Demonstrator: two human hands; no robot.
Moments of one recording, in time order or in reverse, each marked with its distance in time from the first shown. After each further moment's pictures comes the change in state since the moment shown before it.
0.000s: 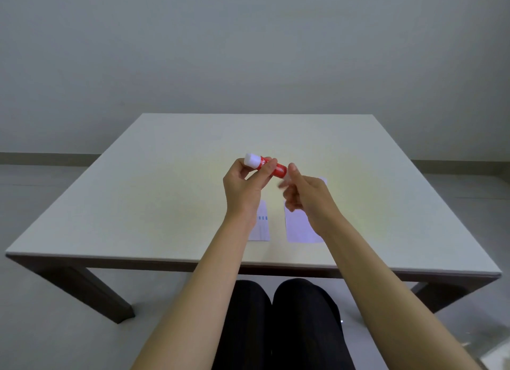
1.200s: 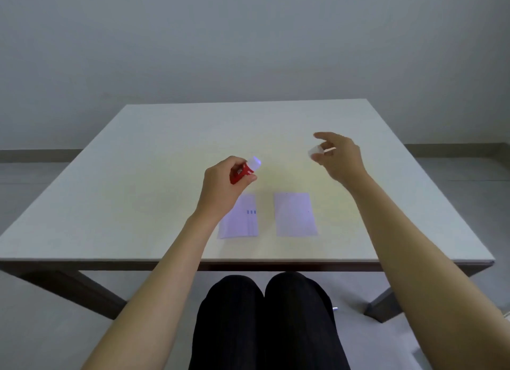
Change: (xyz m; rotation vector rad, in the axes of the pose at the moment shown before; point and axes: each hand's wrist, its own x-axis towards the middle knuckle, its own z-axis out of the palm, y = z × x) left_hand 0.029 -0.015 -0.035 0.974 -0.216 0.313; right_hand 0.059 -0.010 -0.082 -0.624 0.276 -0.186
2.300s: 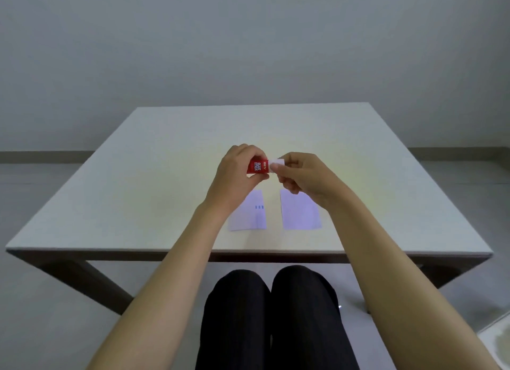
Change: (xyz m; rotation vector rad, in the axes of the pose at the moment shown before) left_hand -0.007 0.027 -0.017 0.186 -0.037 0.291; right_hand -0.065 -0.061 0.031 0.379 -0.433 0.049
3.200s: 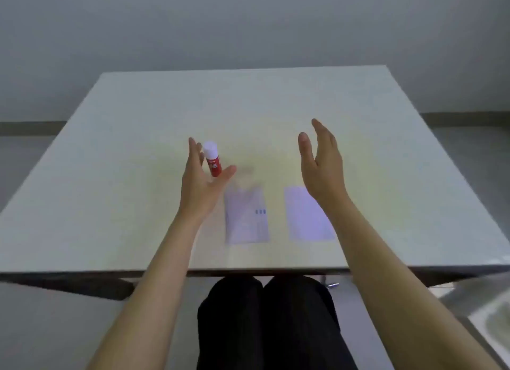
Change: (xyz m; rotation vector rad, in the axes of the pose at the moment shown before) left_hand 0.001 -0.089 0.015 -0.353 -0.004 -0.688; right_hand 0.047 0.025 0.003 -0.308 0.467 -0.039
